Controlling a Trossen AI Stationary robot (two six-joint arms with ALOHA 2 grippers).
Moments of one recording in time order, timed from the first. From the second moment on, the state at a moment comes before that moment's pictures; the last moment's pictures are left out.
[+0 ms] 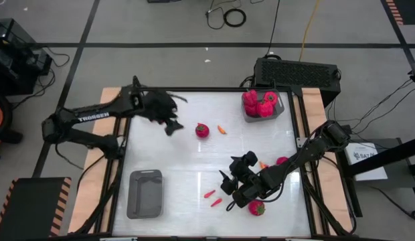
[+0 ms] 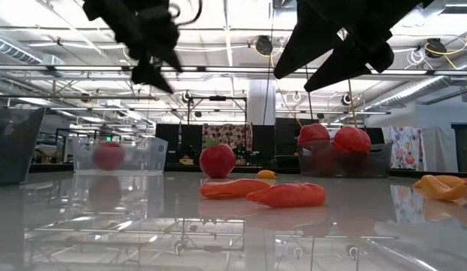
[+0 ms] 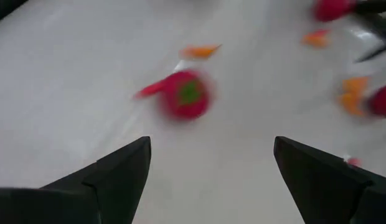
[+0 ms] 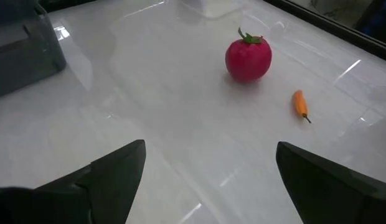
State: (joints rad) left arm 0.35 1.20 0.96 -0.56 0.20 -0.30; right arm 0.55 1.76 1.18 -0.56 0.91 1.08
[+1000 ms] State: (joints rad) left arm 0.10 1.75 0.95 -0.03 -0.32 0.33; right arm 0.54 1.76 1.18 -0.55 0.88 1.03
